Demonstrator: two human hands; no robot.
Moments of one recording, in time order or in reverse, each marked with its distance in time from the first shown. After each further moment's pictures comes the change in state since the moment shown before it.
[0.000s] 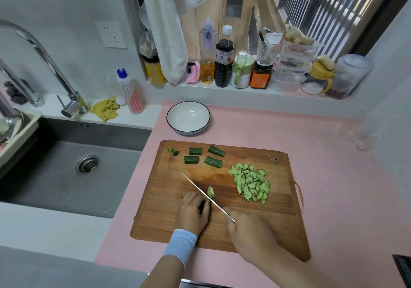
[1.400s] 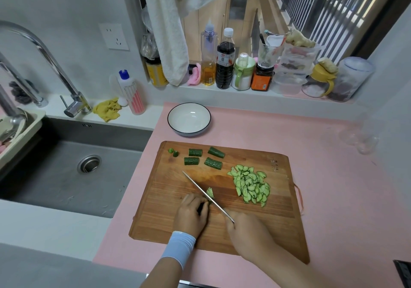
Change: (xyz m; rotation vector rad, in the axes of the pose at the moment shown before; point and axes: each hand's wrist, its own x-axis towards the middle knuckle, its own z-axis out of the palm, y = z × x) left_hand -0.001 0.004 -0.002 -0.031 0.041 0.035; right_hand 0.003 -0.002 -0.007 0.036 -0.059 0.022
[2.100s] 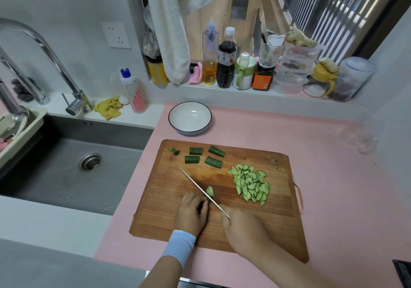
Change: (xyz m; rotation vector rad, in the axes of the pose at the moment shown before) left_hand -0.002 0.002 0.000 -0.005 0.021 -0.014; right_hand 0.005 -0.006 0.005 0.006 0.040 -0.033
